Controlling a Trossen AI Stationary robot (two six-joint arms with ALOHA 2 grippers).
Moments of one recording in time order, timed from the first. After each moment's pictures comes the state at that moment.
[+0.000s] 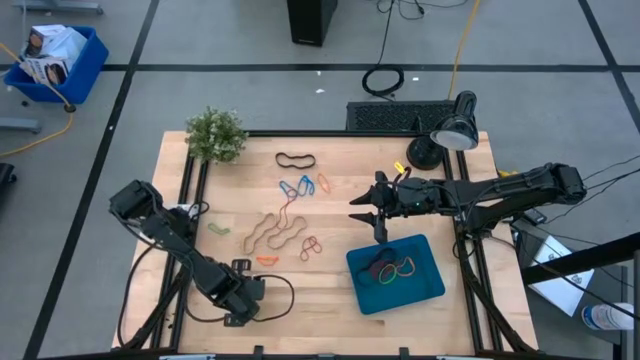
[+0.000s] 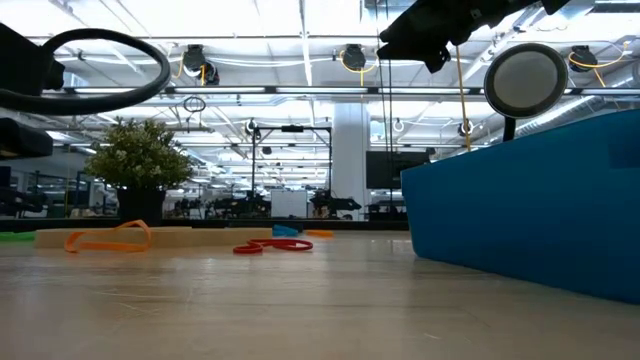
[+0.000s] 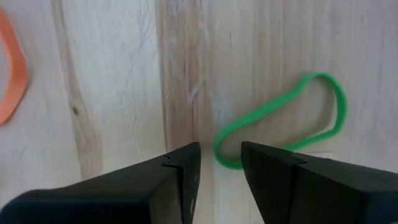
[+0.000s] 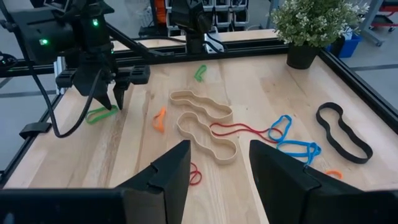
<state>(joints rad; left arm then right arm) -0.75 1.71 0.92 -0.62 0.00 -0.73 0.07 1.17 0.80 -0.02 0.10 0.12</state>
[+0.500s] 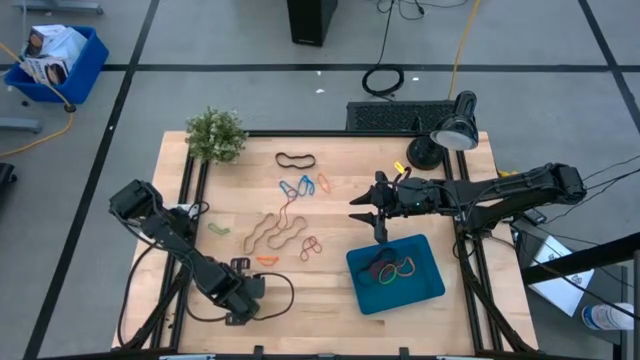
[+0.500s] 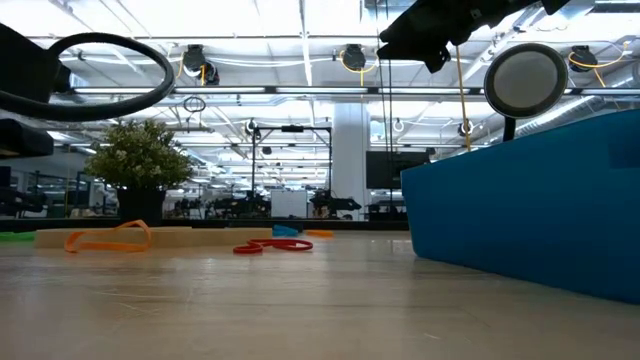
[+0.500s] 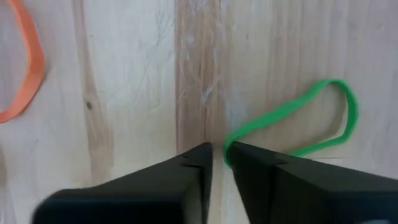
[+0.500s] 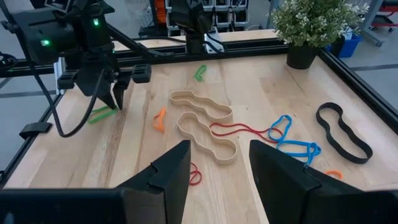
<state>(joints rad) -0.74 1.71 0.92 -0.63 -0.03 -0.76 0.07 1.17 0.80 -0.02 0.10 0.12</state>
